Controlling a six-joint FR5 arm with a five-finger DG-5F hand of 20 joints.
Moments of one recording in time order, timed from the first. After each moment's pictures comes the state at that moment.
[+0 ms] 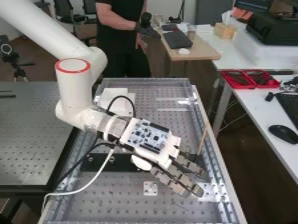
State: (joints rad) arm 1.45 -2.19 -1.66 -2.59 -1.27 -0.43
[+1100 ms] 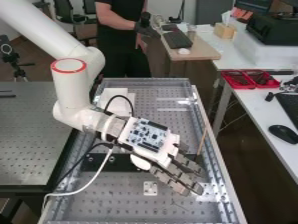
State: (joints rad) arm 1.45 -2.18 -1.67 -2.57 -1.29 -0.44
